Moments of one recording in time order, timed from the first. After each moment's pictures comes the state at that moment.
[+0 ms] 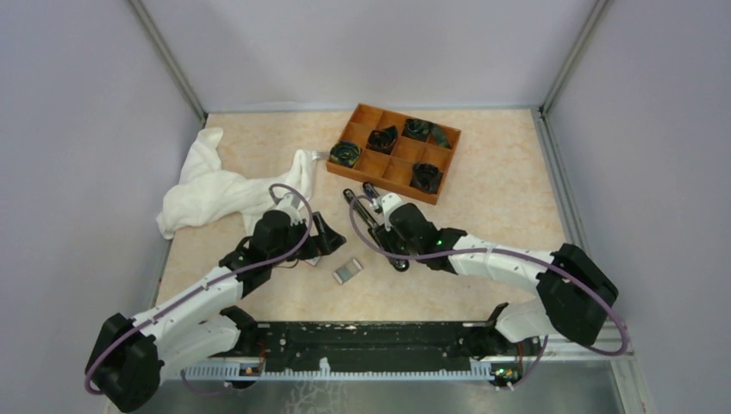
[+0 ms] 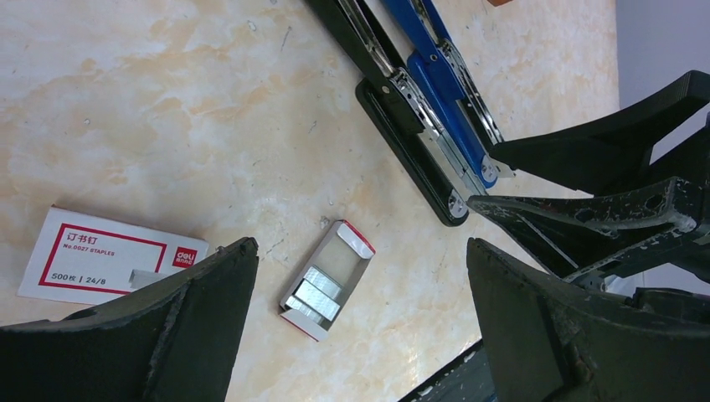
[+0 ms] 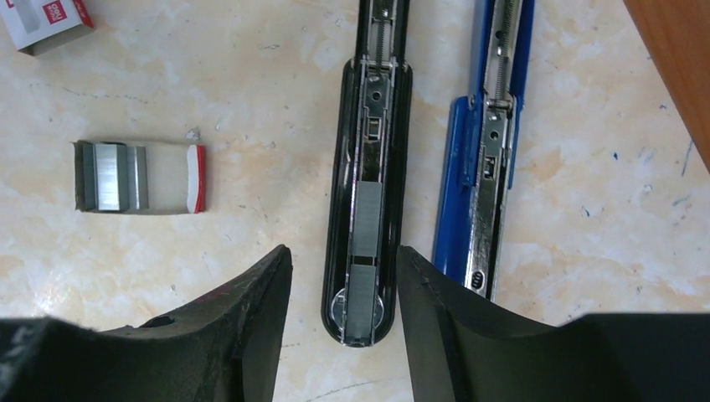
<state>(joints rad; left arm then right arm) -0.62 0.94 0.43 0.00 0.08 -0.75 0.89 1.32 0.69 -0.12 0.14 0.15</state>
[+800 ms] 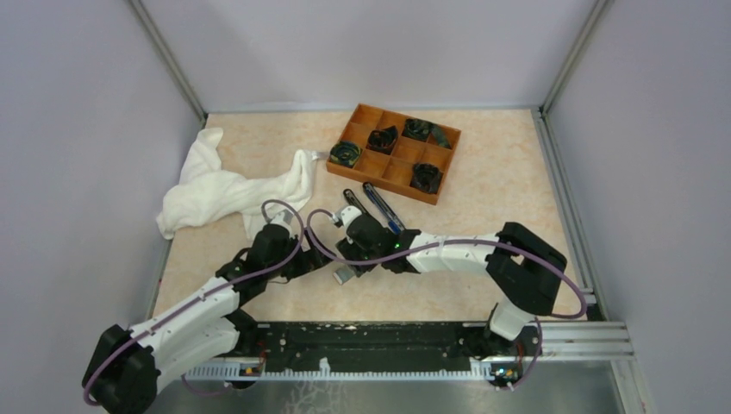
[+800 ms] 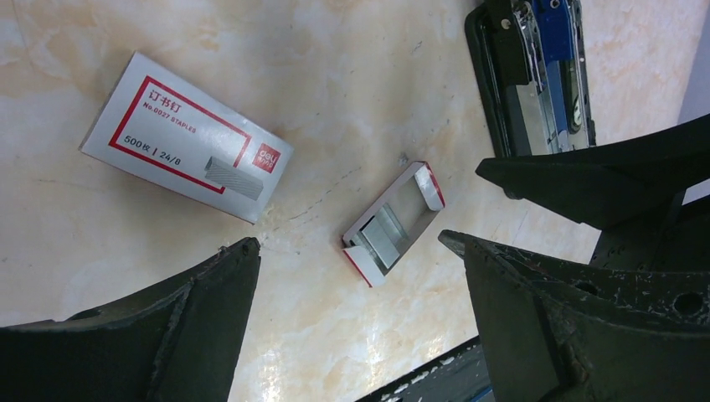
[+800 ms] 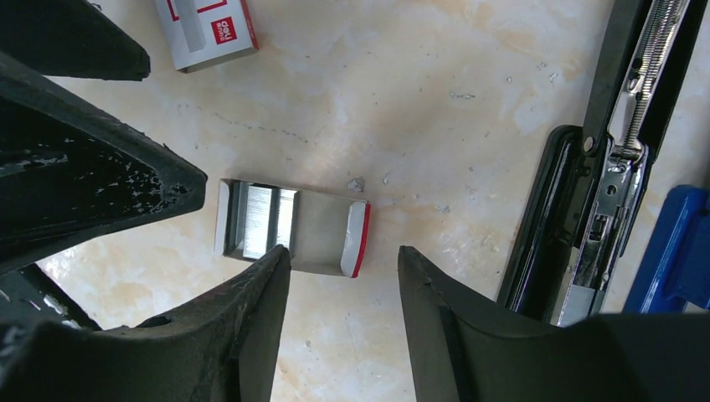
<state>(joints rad) -0.61 0.86 0.33 -0.14 0.04 -0.89 1.07 1.62 0.91 -0.12 0.11 0.23</state>
